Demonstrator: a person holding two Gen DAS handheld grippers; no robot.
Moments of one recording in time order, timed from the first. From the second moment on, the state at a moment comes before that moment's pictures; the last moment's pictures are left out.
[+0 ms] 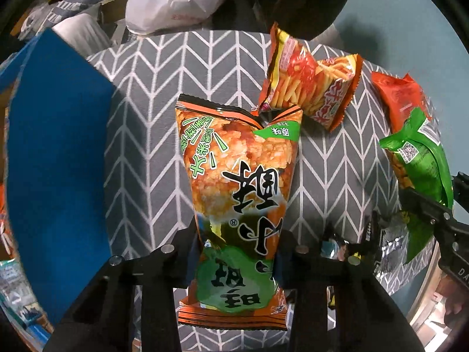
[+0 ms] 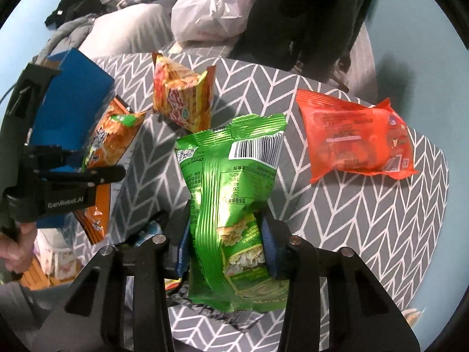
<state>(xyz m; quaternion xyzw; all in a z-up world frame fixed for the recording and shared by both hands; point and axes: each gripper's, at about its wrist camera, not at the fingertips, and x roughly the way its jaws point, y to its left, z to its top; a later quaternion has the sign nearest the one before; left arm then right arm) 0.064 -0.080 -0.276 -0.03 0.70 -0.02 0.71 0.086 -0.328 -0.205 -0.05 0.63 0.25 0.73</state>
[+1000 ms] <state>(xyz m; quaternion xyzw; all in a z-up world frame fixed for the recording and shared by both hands) 0.017 -0.020 -0.129 -0.03 0.61 0.00 0.79 0.072 -0.265 -0.089 0.00 0.58 0.28 0.76</state>
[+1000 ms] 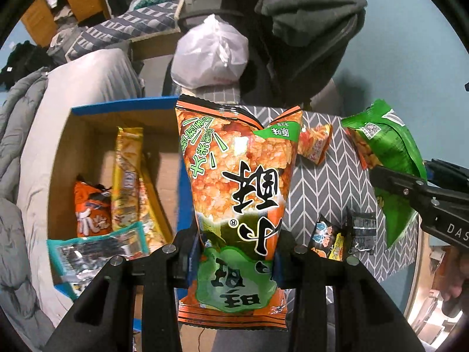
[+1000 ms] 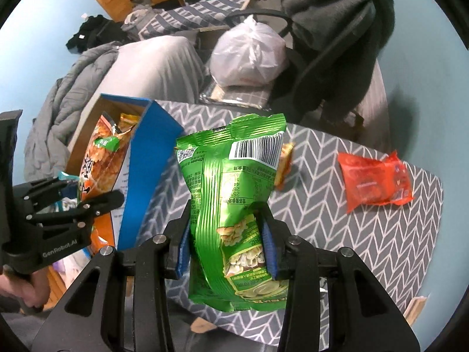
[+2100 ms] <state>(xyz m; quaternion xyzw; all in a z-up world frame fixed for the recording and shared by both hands) -0.001 0.135 -0.113 -0.10 0.58 0.13 0.80 0.068 -0.092 -0.074 -0.05 0.57 0.38 0.73</state>
